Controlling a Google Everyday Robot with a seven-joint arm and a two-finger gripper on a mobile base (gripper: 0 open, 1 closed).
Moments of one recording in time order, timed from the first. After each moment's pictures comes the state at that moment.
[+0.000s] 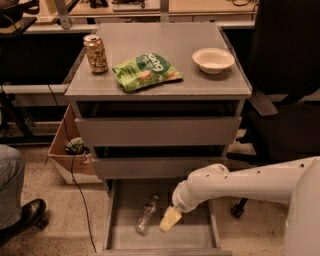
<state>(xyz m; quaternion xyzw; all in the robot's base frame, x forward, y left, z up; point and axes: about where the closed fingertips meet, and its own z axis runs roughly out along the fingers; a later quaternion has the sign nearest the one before) 0.500 -0.051 0.460 -0.51 0.83 0.13 0.17</state>
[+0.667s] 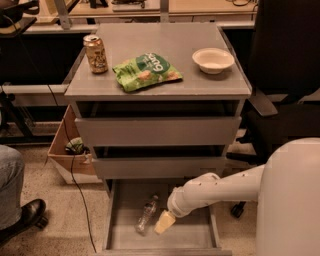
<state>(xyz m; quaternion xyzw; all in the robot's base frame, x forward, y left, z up) 0.506 -0.028 0.409 -0.50 0.83 0.14 0.19</state>
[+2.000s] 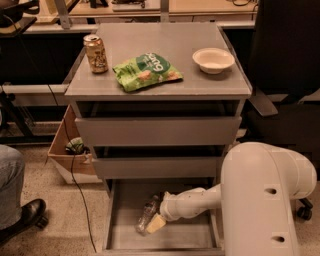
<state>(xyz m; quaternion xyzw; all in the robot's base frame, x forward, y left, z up) 0.547 0.009 0.306 -0.48 0.82 0.16 0.25</state>
